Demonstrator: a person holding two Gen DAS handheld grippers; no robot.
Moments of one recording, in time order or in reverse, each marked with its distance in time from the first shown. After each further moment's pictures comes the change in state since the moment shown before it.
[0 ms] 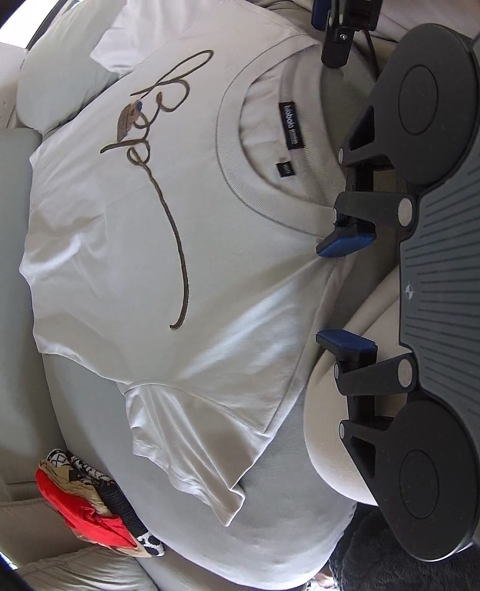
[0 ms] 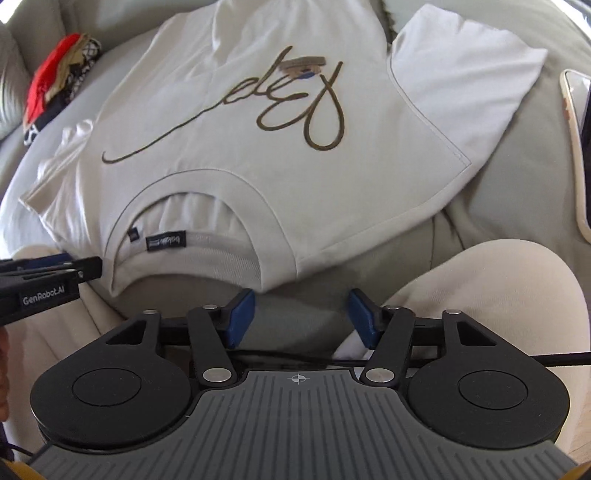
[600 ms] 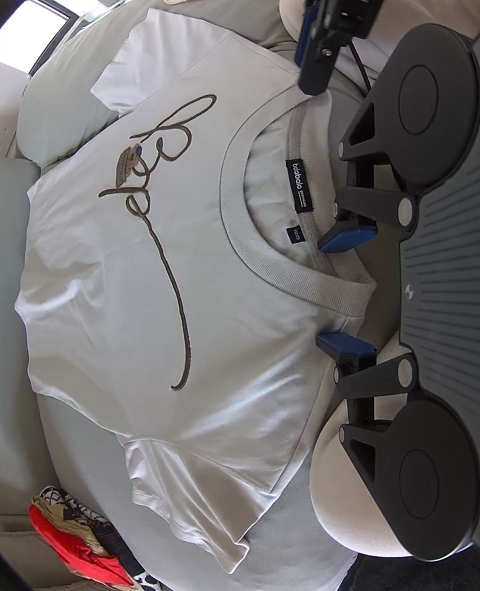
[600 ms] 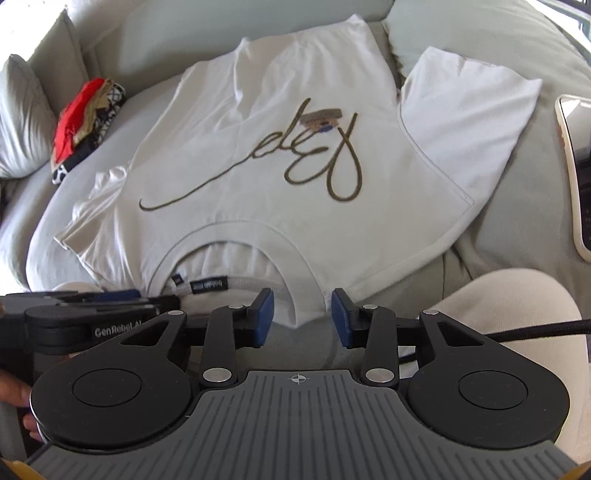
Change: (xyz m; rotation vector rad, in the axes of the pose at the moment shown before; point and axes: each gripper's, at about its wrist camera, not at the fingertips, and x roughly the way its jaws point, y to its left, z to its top) left arm 0.007 -0.018 0.007 -0.015 -0.004 -0.129; right arm -0.024 0.006 0.013 0.011 -0.140 0.065
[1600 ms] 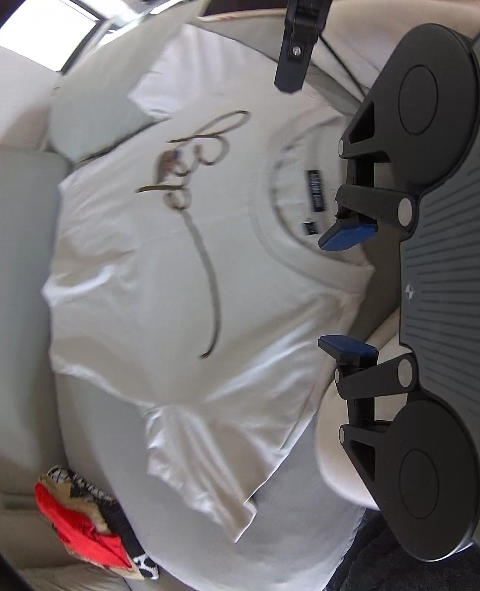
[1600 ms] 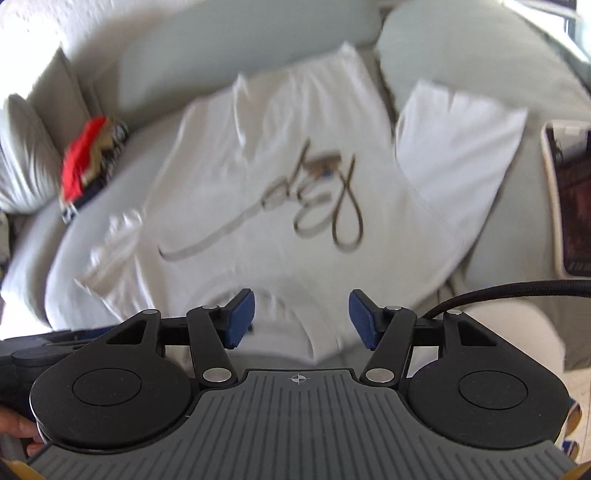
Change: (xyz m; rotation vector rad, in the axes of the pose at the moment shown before) left arm -0.061 0.032 0.017 -0.074 -0.083 -0.041; right arm -0.055 -0.001 0.033 0.094 -0.100 0.049
